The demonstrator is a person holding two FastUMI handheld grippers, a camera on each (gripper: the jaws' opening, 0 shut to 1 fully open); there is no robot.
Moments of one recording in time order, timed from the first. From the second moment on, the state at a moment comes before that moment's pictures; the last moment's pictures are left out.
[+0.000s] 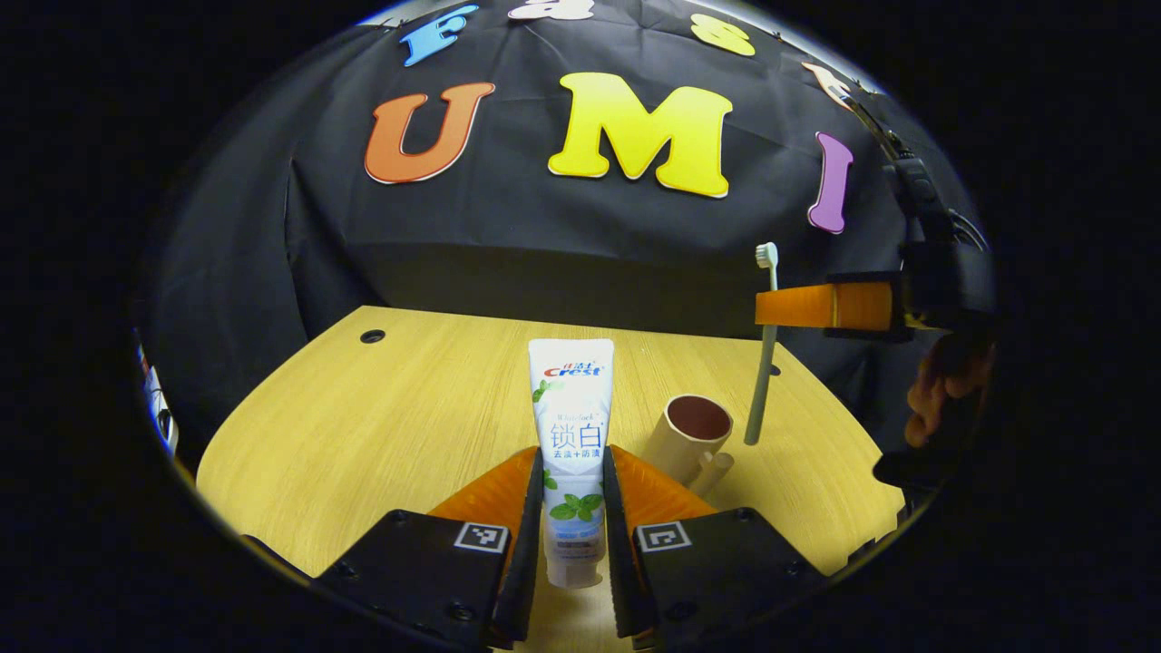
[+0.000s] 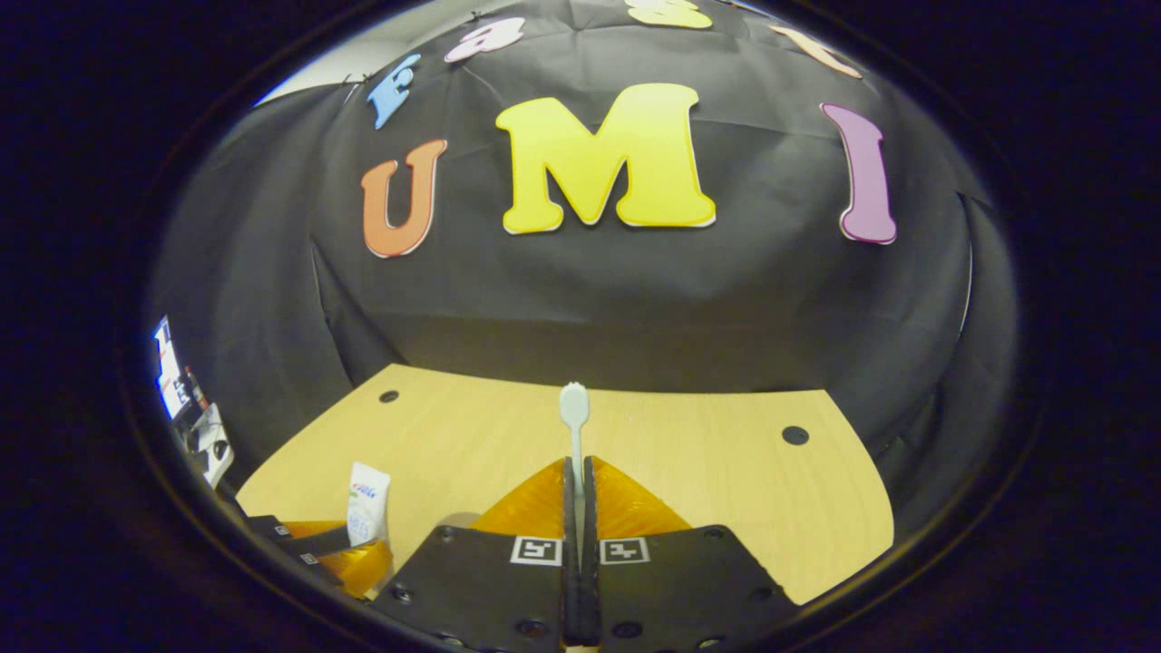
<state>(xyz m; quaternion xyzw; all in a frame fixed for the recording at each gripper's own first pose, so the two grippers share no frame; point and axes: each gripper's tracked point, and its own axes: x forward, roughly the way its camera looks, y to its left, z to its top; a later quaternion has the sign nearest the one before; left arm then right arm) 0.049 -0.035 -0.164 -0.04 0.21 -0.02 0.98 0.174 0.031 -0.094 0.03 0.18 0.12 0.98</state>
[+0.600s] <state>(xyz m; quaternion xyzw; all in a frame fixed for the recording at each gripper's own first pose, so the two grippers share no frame) 0.062 -0.002 -0.134 -0.04 0.20 0.01 0.98 0.224 0.053 -0.146 0.06 0.16 0.11 0.98</state>
